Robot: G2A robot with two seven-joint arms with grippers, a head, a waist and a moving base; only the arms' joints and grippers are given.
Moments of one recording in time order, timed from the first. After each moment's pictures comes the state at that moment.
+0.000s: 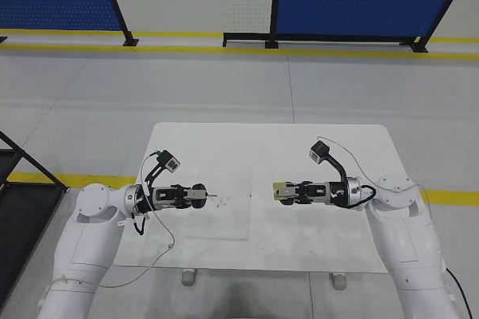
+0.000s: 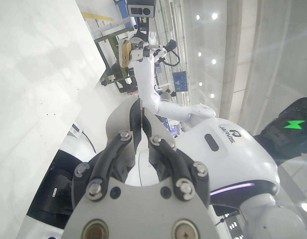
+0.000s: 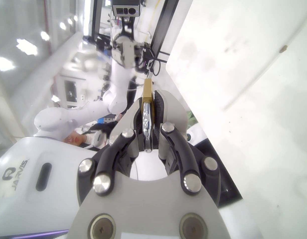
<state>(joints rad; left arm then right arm) 1.34 -1.10 -1.57 -1.46 -0.53 -0.21 -1.47 -1.09 -1.29 1.35 -1.41 0.13 -0.12 1.44</state>
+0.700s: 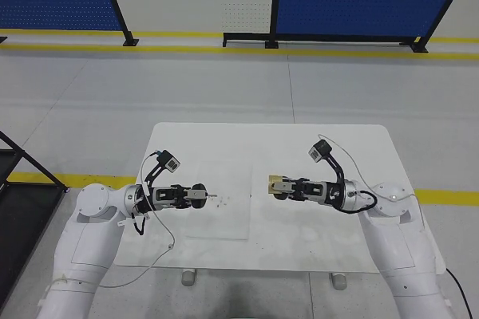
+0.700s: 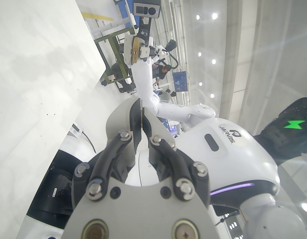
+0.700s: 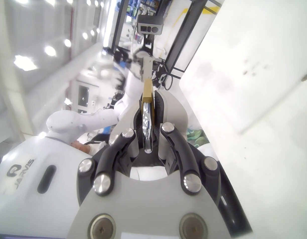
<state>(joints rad) 1.34 -1.10 -1.57 -1.46 -0.53 -0.21 -1.47 -1.13 -1.29 1.31 -1.42 0.26 -0.23 1.30</state>
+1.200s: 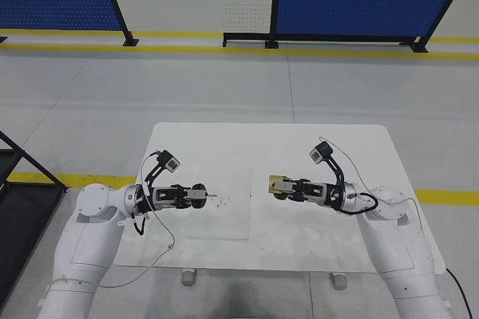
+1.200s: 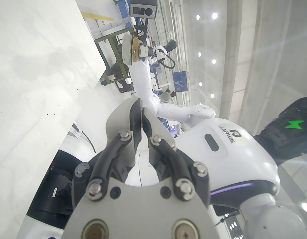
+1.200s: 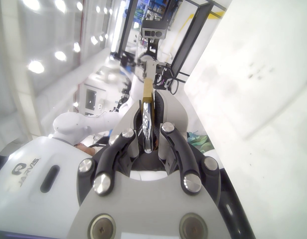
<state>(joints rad) 1.34 -1.10 -1.57 -1.46 -0.53 -0.21 -1.47 -1.13 -1.28 1.30 -1.40 0.30 -0.25 1.27</state>
